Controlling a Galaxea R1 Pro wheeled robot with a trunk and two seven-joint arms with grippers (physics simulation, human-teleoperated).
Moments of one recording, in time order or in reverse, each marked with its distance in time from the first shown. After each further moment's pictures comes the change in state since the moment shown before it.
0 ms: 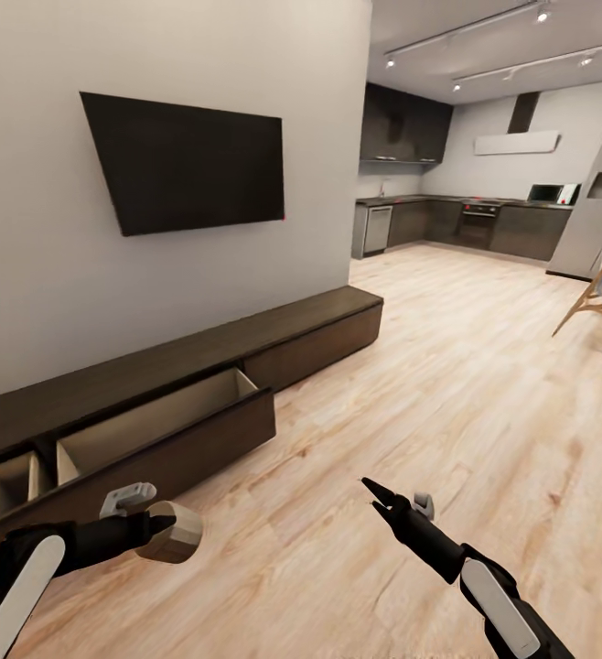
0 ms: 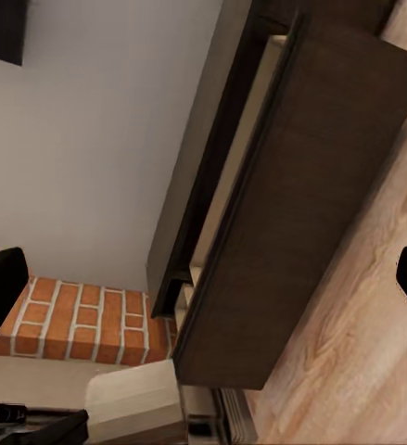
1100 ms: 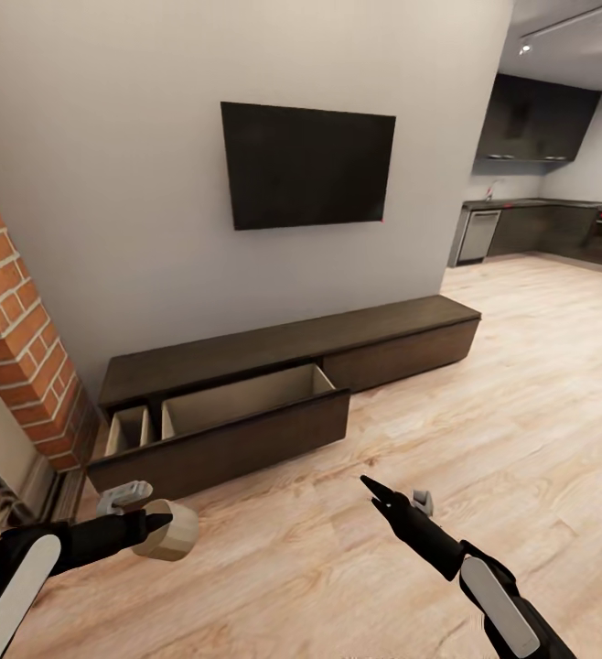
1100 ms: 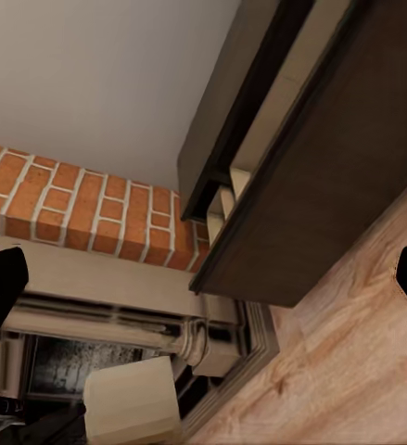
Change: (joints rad) left arm 0.000 0.000 0.021 0.000 0.000 0.000 0.001; right arm 0.000 -0.001 0.001 -0.023 0.020 0.000 0.000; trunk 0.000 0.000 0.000
